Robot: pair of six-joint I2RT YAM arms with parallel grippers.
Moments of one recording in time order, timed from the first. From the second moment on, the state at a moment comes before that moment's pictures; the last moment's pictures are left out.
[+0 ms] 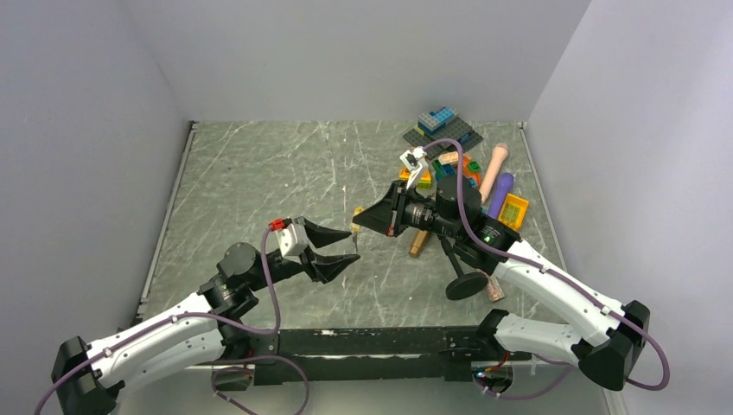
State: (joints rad) left arm -0.91 0.67 0.43 0.47 0.30 -0.12; right arm 0.81 1.04 0.97 -0.08 -0.36 0.76
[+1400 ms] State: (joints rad) left arm -1.01 0.70 0.43 0.52 0.05 -0.04; right arm 0.84 1.03 0.97 -0.08 -0.36 0.79
